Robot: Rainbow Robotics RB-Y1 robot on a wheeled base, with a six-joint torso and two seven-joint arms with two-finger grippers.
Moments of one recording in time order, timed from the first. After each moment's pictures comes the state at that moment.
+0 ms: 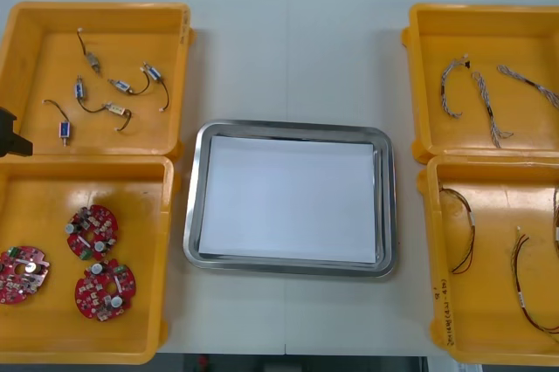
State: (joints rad) right arm -0.09 -0.87 -0.52 -2.12 -1.05 1.92 1.31; left arm -0.33 0.78 0.36 -1.93 0.87 1.91 -1.22
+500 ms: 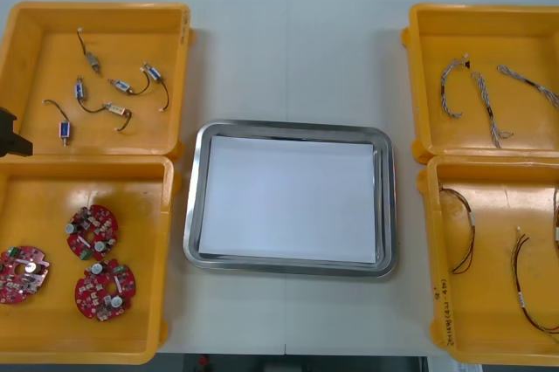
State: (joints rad) right arm -0.09 -0.87 -0.52 -2.12 -1.05 1.92 1.31; left arm -0.33 0.78 0.36 -1.93 0.87 1.91 -1.22
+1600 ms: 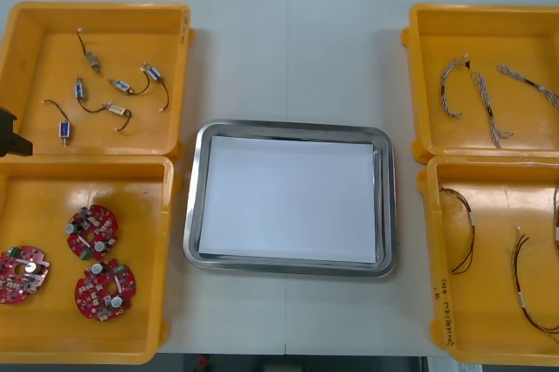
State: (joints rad) right arm -0.09 -0.87 -0.52 -2.12 -1.05 1.92 1.31; left arm -0.33 0.78 0.36 -1.93 0.87 1.91 -1.22
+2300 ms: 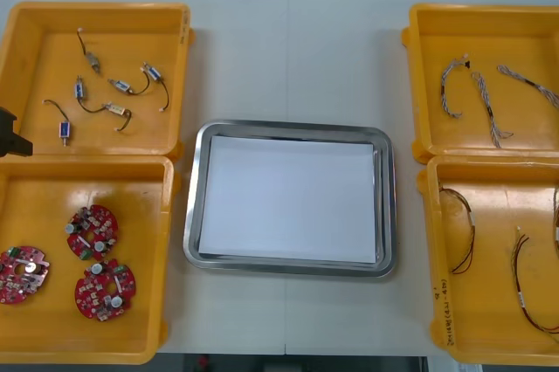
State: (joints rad) right arm -0.09 -0.87 -0.52 -2.12 -1.05 1.92 1.31; left arm -0.33 0.78 0.36 -1.93 0.87 1.91 -1.22
